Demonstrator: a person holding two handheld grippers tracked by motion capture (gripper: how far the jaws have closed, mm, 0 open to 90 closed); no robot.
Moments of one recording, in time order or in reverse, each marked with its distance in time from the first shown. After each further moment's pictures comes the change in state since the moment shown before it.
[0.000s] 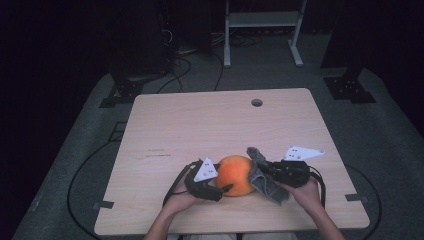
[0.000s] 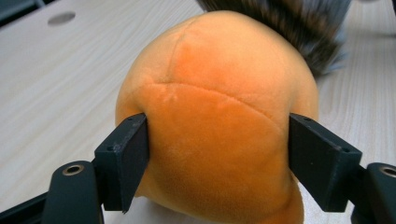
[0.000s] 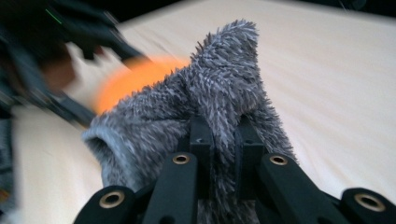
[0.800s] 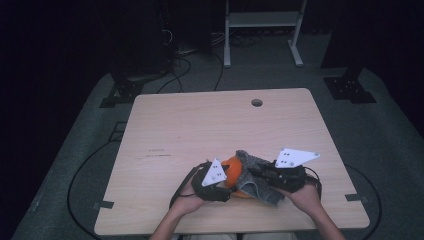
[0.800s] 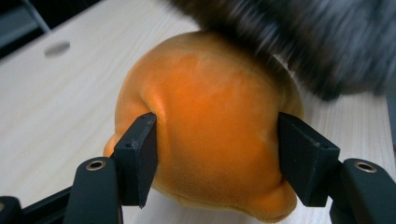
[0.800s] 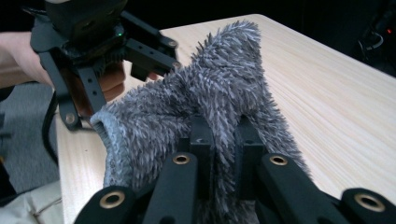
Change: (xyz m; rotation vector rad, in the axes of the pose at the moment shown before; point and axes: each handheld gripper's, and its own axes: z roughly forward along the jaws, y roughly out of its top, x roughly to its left) left arm -0.021 0.025 -0.001 -0.043 0.005 0.051; right arm 0.042 0.032 -0.006 0.031 0.028 -0.205
